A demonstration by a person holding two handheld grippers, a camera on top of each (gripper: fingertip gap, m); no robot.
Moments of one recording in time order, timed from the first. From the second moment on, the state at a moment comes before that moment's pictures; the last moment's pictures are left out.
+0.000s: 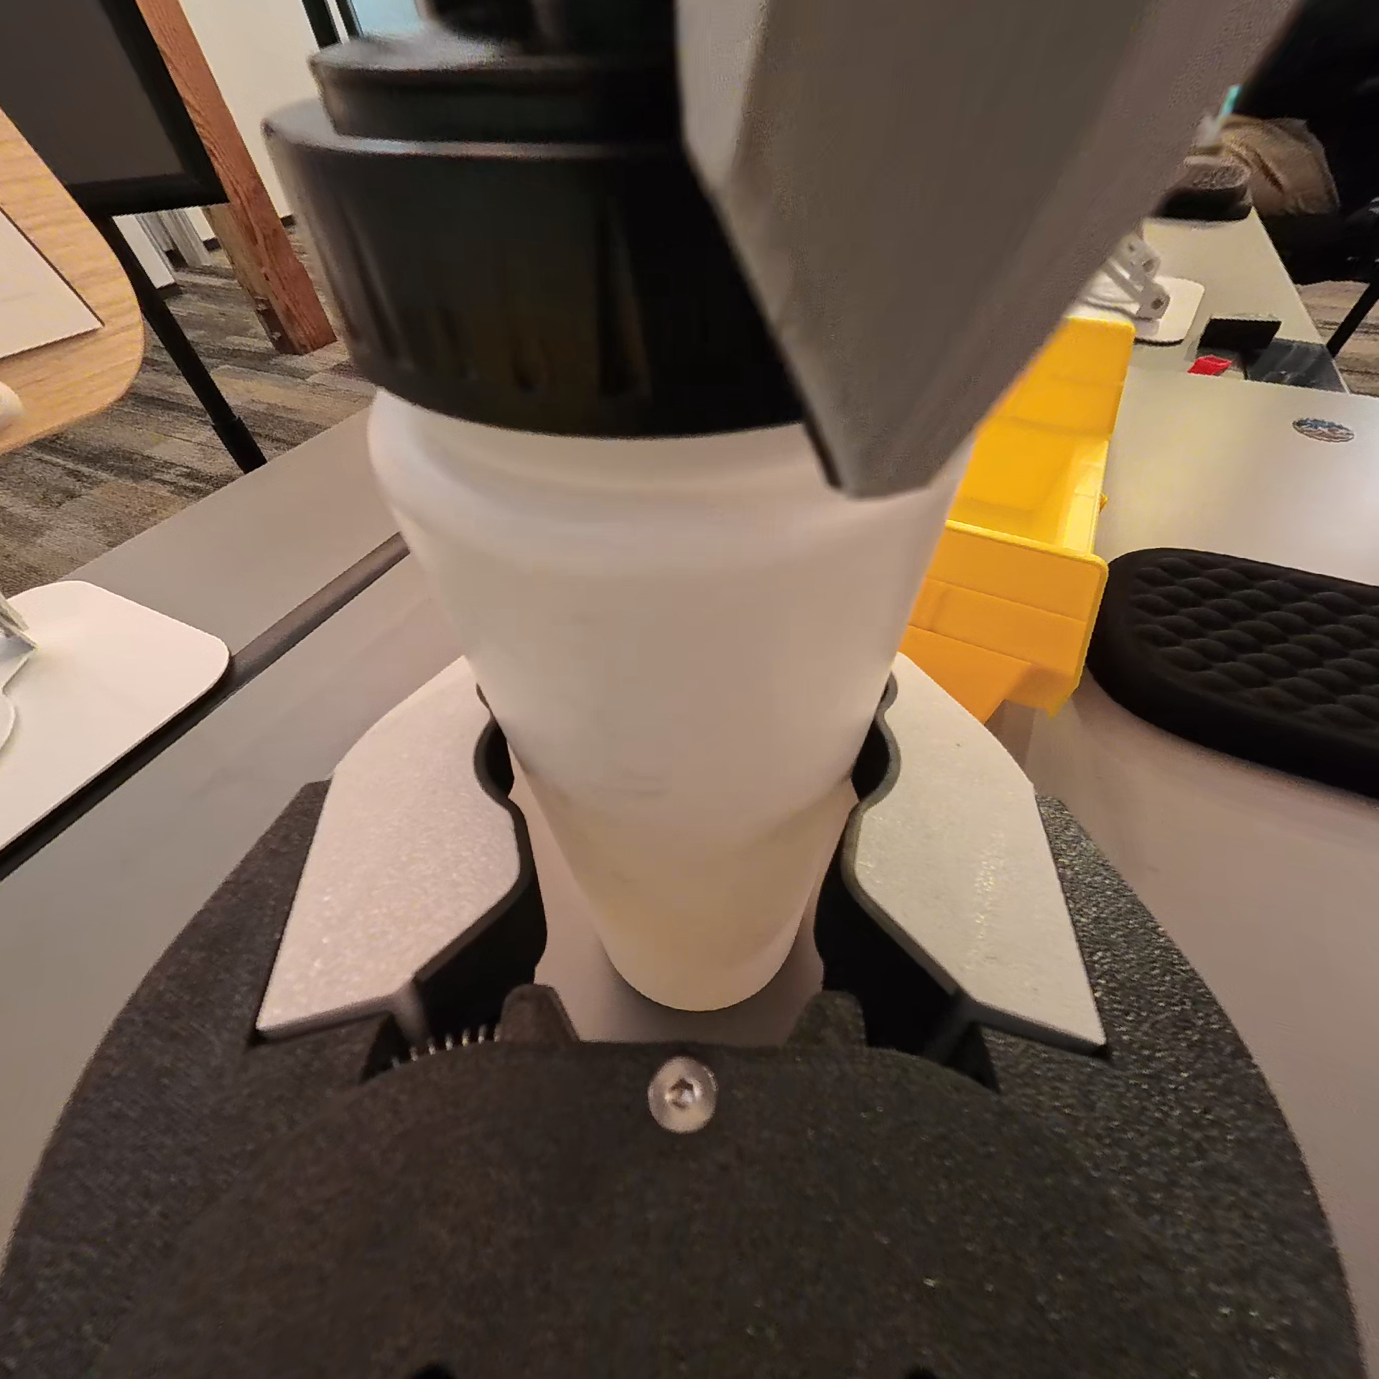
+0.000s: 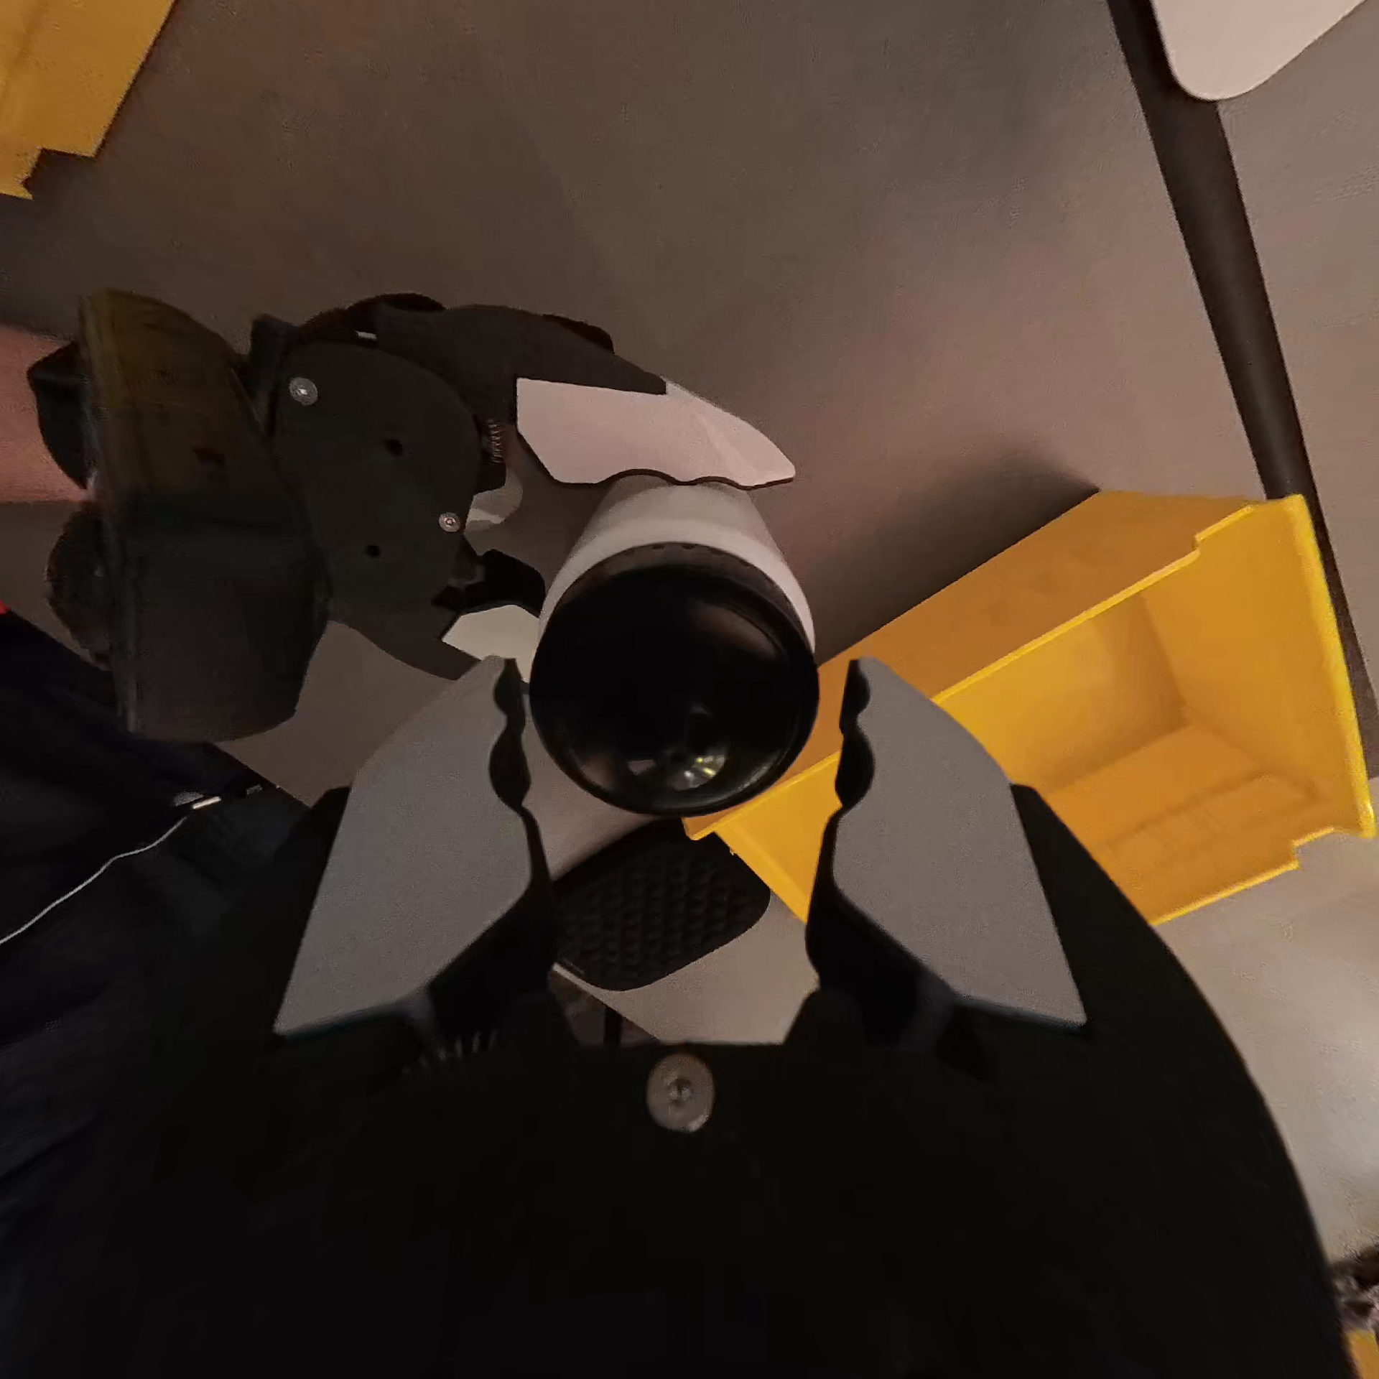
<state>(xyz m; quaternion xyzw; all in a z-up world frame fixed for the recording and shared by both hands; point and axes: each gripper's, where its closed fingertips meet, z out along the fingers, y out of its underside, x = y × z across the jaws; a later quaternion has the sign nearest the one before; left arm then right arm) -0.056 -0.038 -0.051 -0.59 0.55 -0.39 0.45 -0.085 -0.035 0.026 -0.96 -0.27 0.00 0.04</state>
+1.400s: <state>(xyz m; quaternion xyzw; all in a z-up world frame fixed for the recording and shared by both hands) -0.056 -0.037 -0.051 -0.59 0.55 -0.39 0.45 -0.082 -0.031 0.026 -0.95 -0.31 -0.02 0.09</state>
